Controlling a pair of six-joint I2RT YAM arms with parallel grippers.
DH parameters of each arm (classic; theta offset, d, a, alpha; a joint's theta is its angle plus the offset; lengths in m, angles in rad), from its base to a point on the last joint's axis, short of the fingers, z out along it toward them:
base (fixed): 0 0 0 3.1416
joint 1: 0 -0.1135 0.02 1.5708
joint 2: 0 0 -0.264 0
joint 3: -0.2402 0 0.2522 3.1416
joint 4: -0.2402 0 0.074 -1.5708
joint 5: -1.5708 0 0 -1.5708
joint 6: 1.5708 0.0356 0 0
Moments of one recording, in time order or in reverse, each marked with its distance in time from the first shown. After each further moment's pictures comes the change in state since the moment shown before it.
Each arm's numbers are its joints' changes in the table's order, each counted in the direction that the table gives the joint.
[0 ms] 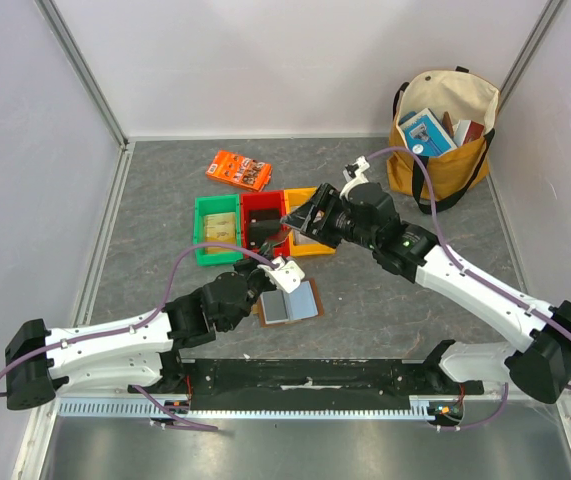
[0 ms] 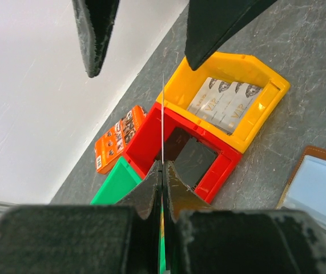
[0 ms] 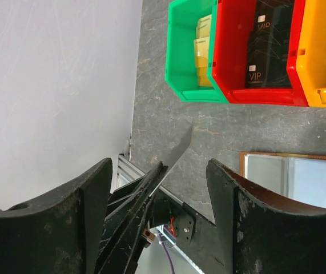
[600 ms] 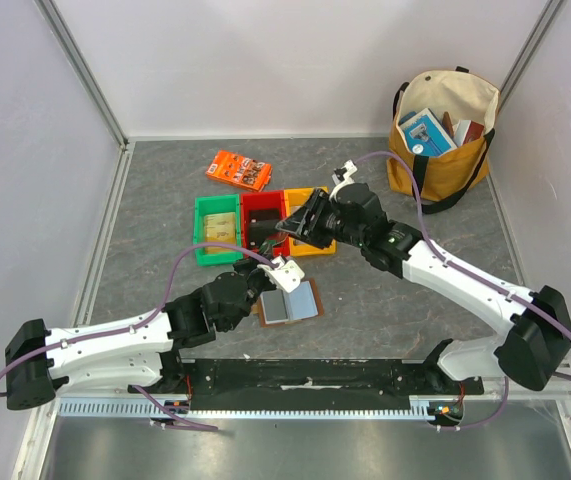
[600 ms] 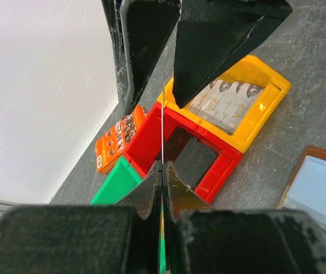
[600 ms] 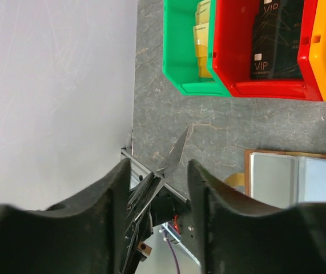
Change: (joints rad) left arm 0.000 0.000 0.000 0.004 0.007 0.000; right arm 0.000 0.078 0.008 0.053 0.051 0.037
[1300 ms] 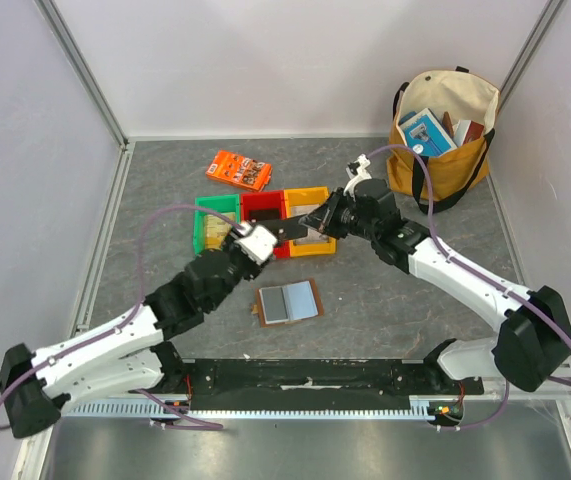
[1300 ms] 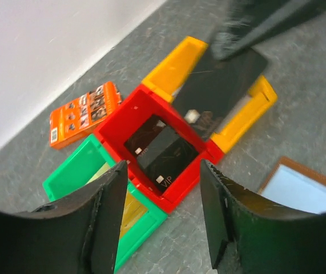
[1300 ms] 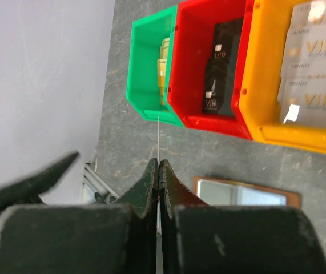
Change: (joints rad) left arm -0.167 -0.050 -0.041 -0.156 -0.185 -0.253; right arm 0.117 0.005 0.083 0.076 0.048 -0.148
